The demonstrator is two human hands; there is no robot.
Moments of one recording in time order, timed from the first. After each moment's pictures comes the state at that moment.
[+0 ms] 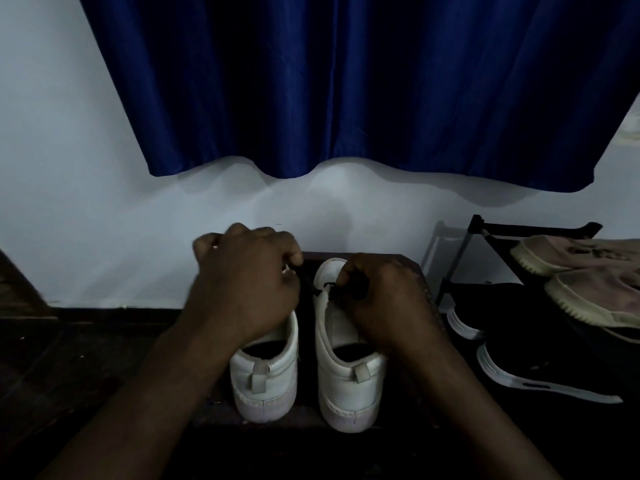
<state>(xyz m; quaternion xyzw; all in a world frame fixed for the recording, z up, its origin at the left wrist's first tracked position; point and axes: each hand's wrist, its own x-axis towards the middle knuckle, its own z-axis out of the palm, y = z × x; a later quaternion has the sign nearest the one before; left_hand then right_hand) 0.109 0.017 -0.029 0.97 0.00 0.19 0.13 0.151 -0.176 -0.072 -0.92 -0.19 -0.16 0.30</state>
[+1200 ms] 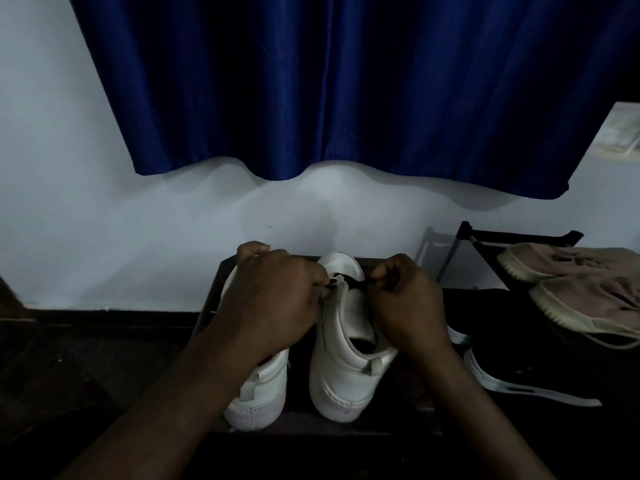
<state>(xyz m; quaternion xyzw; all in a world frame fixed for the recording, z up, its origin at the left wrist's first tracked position) 0.122 -0.010 -0.044 0.98 -0.09 0.16 0.10 0.166 -0.199 -0.086 -0.89 0.00 -0.15 0.44</state>
